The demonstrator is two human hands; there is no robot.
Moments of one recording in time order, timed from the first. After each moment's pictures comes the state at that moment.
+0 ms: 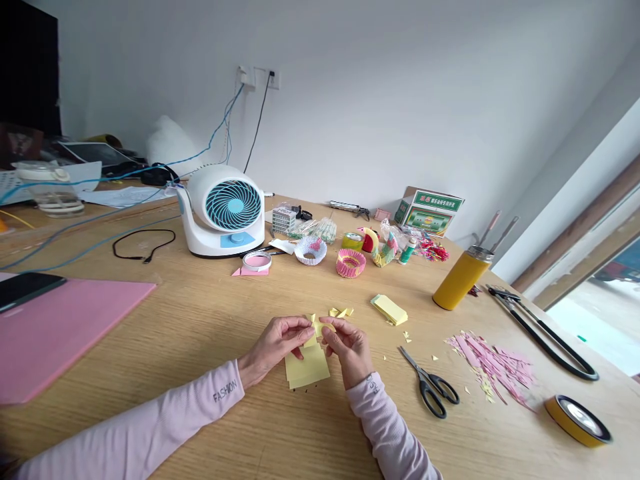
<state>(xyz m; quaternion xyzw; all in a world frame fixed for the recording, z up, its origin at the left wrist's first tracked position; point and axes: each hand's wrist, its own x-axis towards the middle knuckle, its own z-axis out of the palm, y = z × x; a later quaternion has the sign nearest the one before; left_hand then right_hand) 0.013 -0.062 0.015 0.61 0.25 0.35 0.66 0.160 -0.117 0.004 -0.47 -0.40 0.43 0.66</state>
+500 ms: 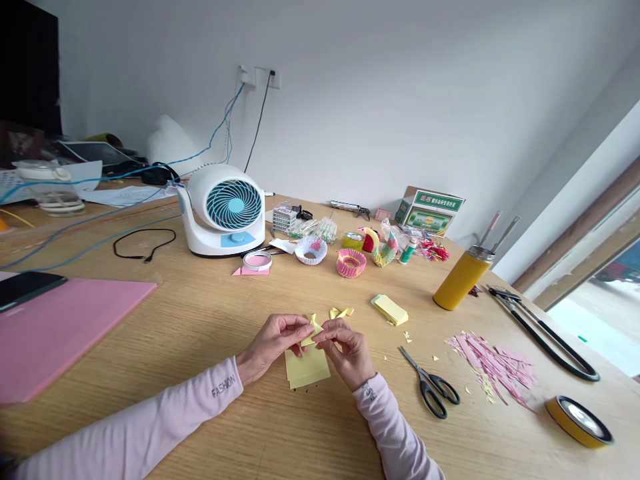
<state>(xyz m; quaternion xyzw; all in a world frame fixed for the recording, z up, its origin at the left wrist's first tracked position) 0.008 -0.059 0.020 0.60 0.24 0.34 0.68 0.172 -0.118 0.002 -0.45 -0.61 0.32 0.57</state>
